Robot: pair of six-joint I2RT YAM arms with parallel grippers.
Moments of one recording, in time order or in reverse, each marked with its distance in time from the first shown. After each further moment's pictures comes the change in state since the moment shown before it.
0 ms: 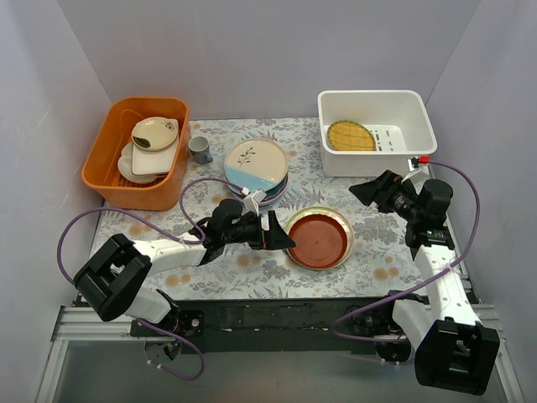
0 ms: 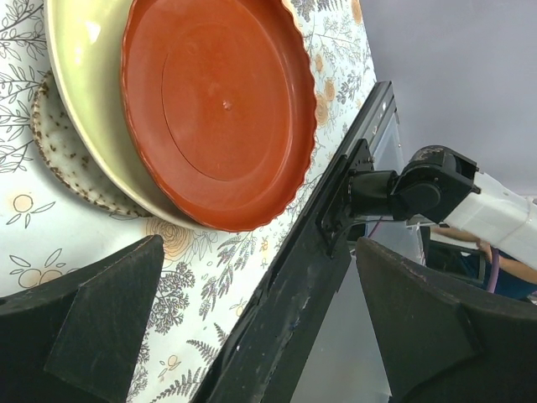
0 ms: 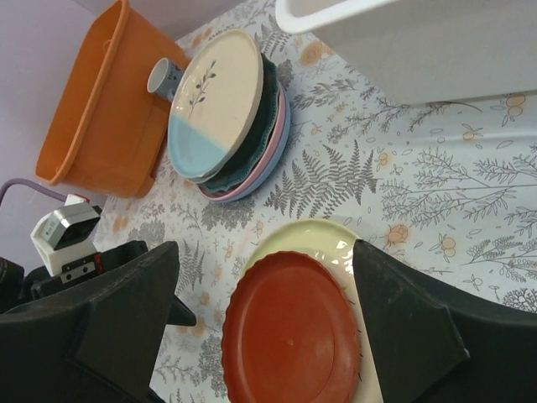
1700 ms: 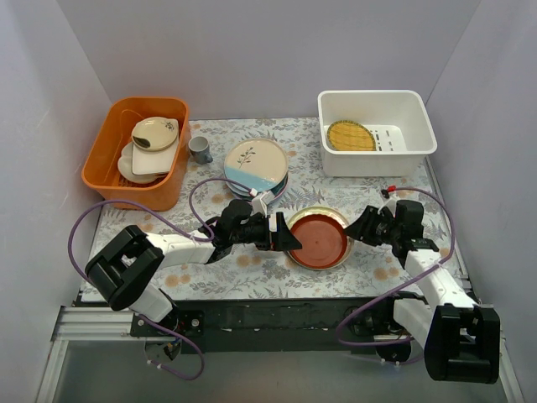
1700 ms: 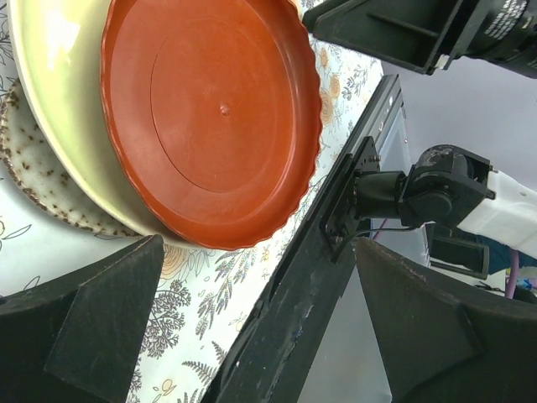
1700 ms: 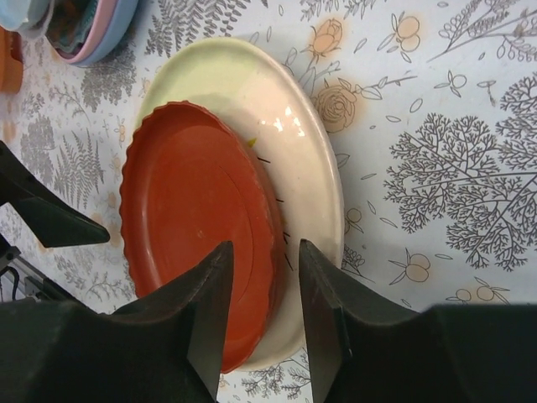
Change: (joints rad) left arm -0.047 0.093 0.042 0.037 -0.023 -0.007; right arm 0.118 0.052 -0.180 -0.227 0.124 -0.166
